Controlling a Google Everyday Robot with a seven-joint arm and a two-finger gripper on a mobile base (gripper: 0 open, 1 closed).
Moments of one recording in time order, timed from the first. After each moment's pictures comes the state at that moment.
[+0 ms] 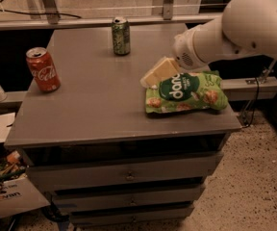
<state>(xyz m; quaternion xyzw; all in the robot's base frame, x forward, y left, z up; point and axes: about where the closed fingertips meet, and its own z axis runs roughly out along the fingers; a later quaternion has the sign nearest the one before) 0.631 -0.078 0.904 -0.45 0.77 0.10 0.43</state>
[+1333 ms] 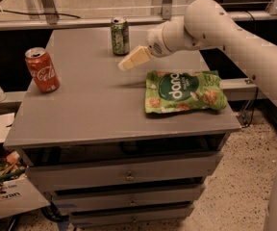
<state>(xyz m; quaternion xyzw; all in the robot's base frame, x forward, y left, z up) 0.744 -0.008 0.876 -0.46 0.74 0.17 0.46</state>
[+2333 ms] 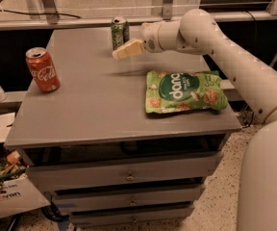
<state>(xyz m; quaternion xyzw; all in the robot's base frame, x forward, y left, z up) 0.803 0.015 0.881 -0.42 0.70 0.22 0.53</state>
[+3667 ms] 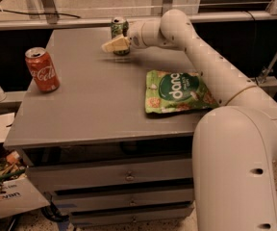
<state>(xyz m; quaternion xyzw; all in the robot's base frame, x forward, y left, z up) 0.867 0.057 0.862 -0.42 0.69 0.23 0.54</state>
